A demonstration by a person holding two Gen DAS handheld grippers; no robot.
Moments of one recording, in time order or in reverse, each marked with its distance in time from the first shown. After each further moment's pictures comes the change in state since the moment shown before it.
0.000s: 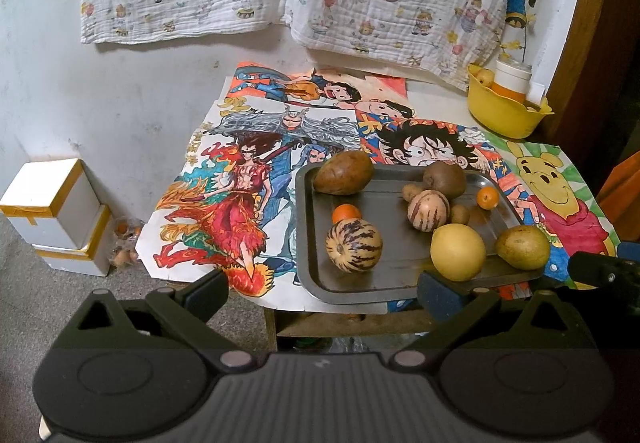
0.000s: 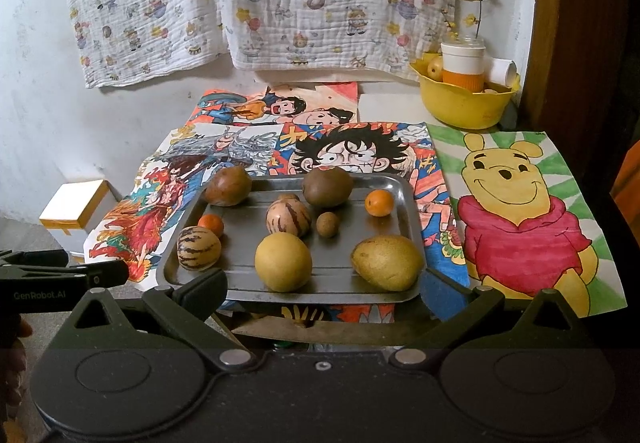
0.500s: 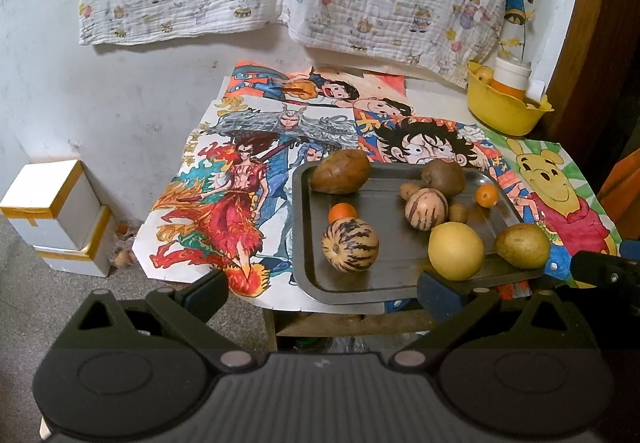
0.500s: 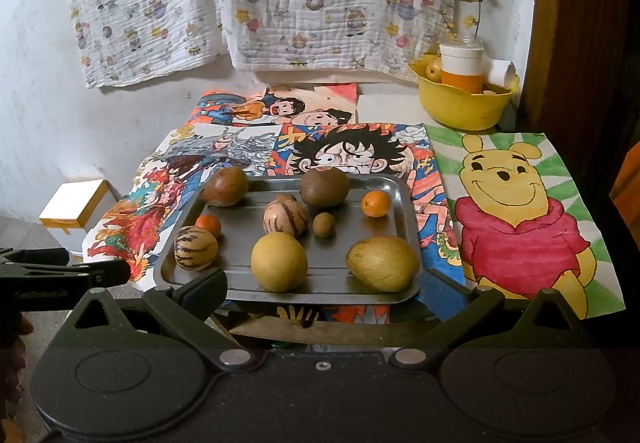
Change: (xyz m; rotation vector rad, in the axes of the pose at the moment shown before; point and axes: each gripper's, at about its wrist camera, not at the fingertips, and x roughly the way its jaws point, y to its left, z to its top) left arm 0.002 -0.002 0.001 0.003 0.004 0.003; right arm 0.001 -0.004 0.001 -0.007 -0.003 0.004
